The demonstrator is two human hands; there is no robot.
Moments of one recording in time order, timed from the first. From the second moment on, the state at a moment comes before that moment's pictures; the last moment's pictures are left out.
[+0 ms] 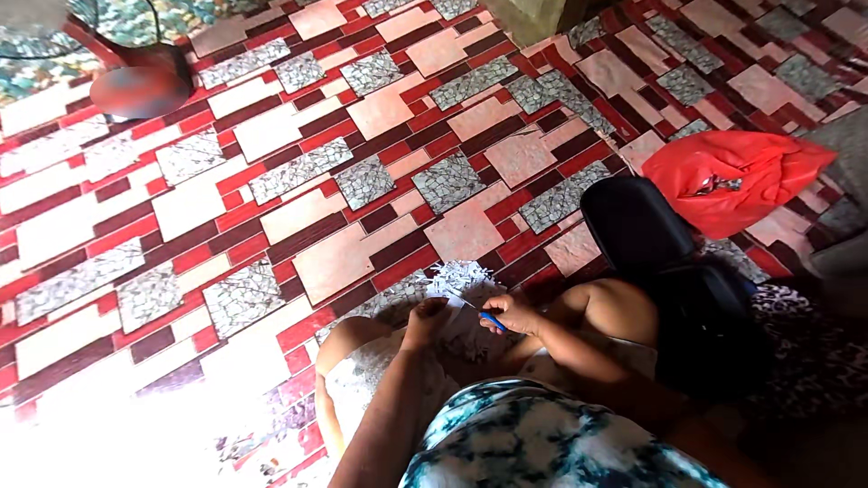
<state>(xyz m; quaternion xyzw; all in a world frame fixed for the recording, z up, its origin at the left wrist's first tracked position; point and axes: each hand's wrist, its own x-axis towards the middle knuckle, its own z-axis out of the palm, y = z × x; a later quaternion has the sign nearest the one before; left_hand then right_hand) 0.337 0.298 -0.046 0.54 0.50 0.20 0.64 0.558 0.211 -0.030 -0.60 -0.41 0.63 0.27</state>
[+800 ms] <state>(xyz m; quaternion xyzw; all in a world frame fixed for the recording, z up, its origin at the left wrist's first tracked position) 0.337 0.297 -0.047 0.50 0.50 0.22 0.67 0.558 0.211 -0.029 -0.59 -0.42 0.65 0.25</state>
